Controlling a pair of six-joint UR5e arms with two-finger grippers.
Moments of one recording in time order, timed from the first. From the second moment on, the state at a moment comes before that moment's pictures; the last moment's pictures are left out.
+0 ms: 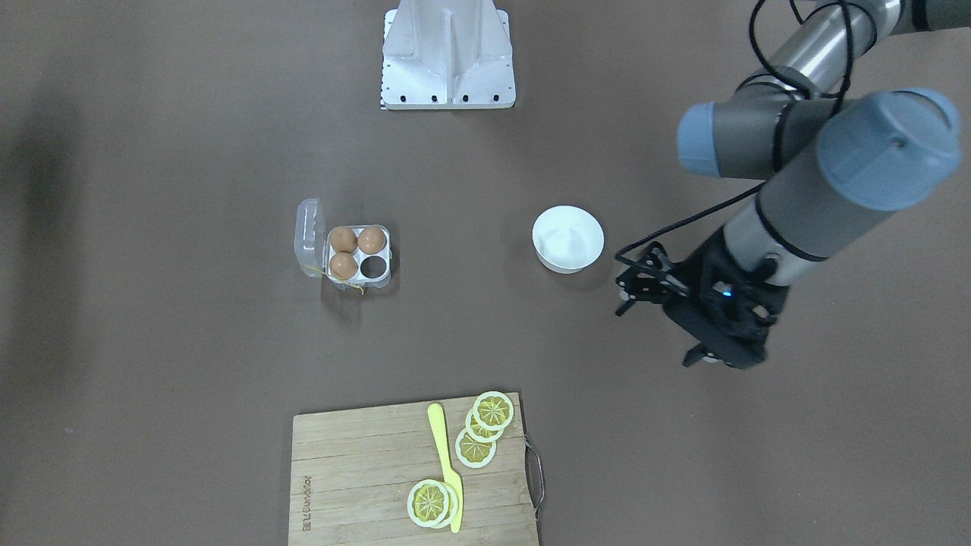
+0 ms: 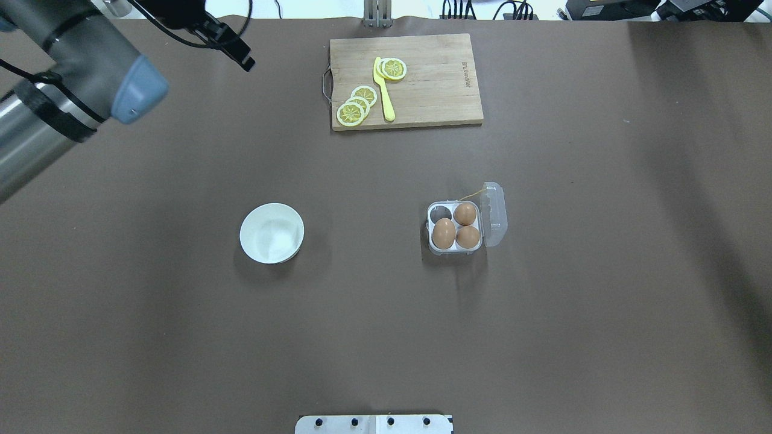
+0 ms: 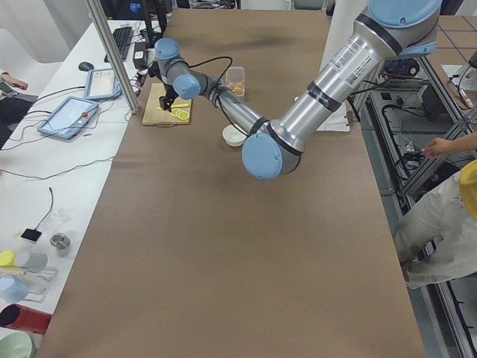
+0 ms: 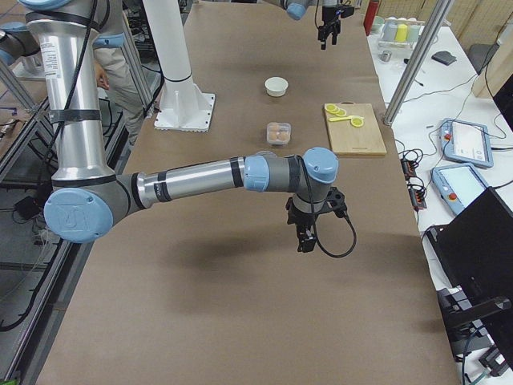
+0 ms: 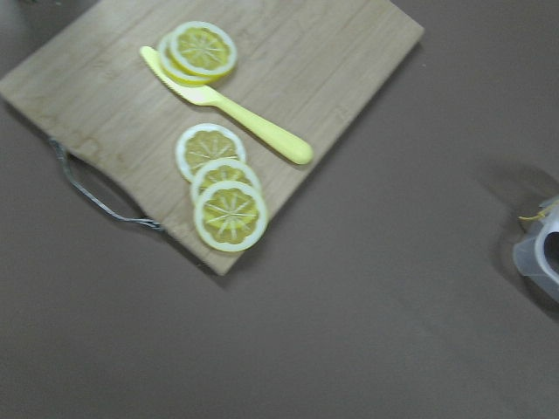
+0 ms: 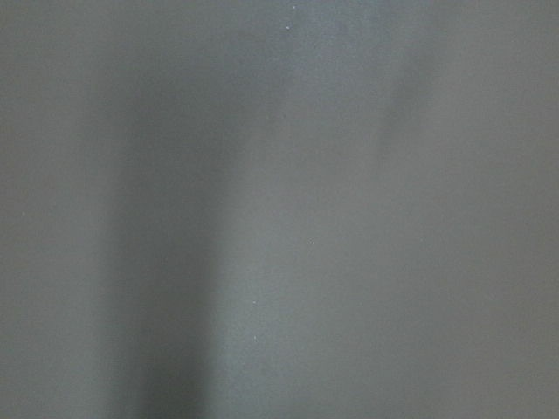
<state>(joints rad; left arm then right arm) -1.11 -2.29 -1.44 -1.80 -2.35 -0.27 1.48 -1.50 1.73 -1.79 2.28 -0.25</state>
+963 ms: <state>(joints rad) -1.49 -1.98 -1.46 -1.60 -2.39 -0.15 1.41 -1.42 1.76 -1.90 2.30 -0.27</state>
